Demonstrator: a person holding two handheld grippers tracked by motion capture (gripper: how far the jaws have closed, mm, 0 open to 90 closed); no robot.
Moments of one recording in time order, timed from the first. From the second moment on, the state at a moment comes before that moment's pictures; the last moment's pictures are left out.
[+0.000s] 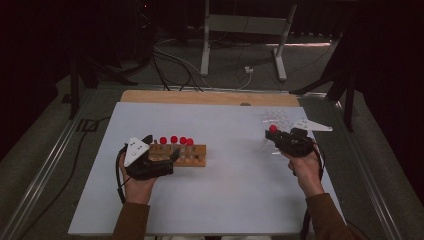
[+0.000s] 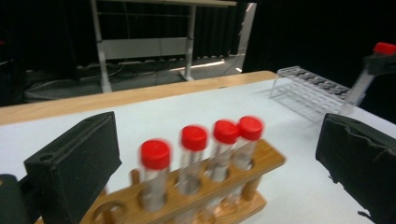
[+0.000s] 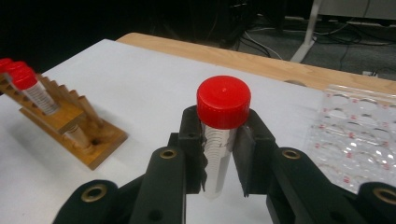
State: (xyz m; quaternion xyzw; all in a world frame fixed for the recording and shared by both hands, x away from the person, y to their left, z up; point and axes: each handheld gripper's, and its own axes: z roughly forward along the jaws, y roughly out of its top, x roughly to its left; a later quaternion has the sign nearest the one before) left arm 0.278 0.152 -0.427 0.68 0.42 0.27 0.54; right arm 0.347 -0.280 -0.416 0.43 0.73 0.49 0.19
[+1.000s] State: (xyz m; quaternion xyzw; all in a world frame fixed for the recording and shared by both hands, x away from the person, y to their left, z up) left arm 0.282 0.064 -0.435 0.73 0.36 0.24 0.53; right arm 0.319 -0.250 -0.421 0.41 0.75 0.50 0.14
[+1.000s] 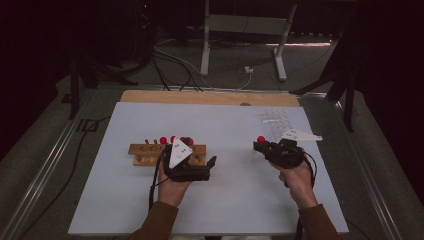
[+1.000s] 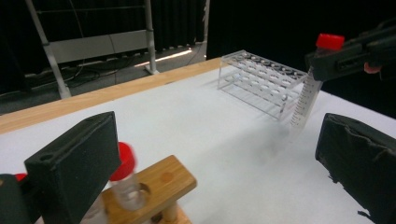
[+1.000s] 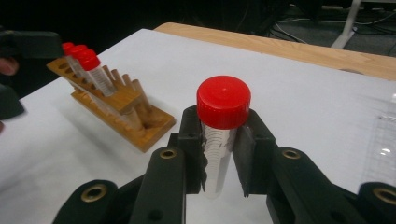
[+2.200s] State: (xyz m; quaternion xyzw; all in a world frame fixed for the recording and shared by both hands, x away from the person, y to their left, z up) left arm 0.279 -0.021 -0.461 0.76 0.32 0.22 0.52; right arm 0.302 -0.208 -0.417 0.39 0.77 0.50 0.11
